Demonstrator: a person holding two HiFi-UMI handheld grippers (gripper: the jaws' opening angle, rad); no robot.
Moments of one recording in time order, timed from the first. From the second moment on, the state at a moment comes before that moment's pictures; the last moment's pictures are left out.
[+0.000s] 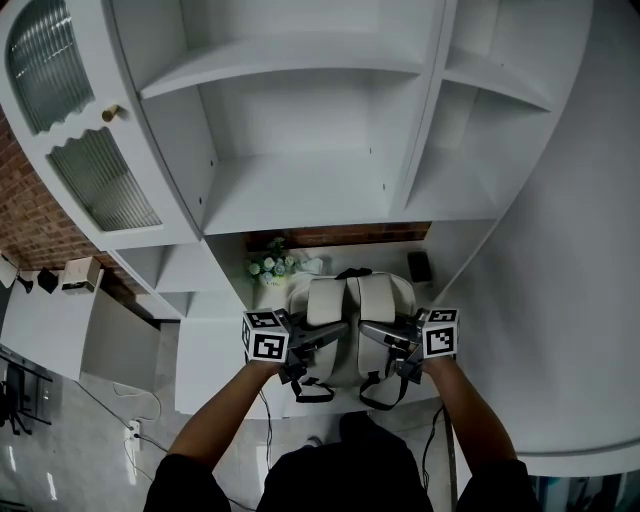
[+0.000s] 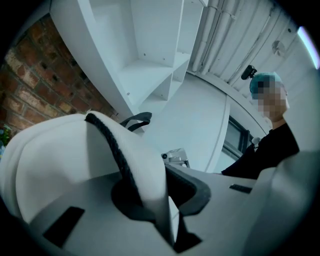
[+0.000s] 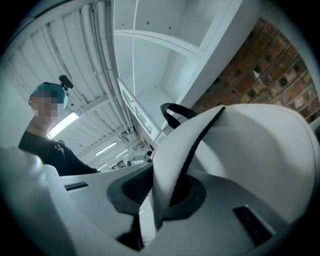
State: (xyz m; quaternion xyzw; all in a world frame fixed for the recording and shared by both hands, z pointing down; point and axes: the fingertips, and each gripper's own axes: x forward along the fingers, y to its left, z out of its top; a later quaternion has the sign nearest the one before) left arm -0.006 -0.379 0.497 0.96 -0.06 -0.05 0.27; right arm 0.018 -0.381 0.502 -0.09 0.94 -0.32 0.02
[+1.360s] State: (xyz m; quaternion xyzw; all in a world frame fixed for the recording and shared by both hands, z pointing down) left arm -0.002 -0.412 0.570 0.95 -0.10 -0.03 0.31; right arm 0.027 -0.426 0.568 -0.16 0.93 -0.34 0.01
